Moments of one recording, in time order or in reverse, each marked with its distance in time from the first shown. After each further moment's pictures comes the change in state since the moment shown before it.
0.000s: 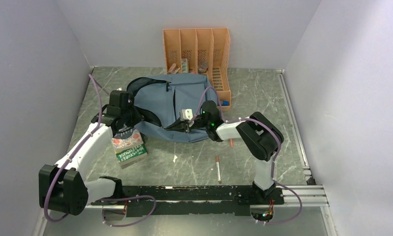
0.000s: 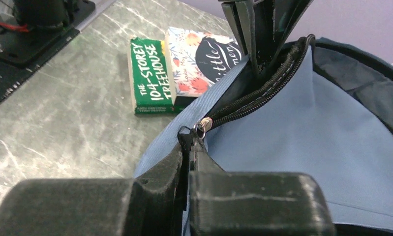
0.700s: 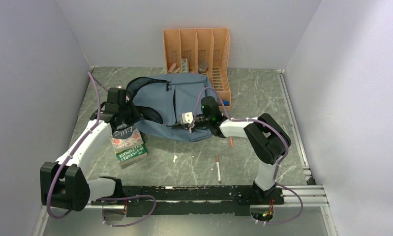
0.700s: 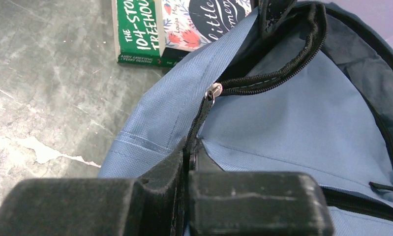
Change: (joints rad) left arm 0.048 0.039 0.044 -0.022 0.069 0.040; right arm -0.037 -0.089 0.039 -0.480 0.048 -0.462
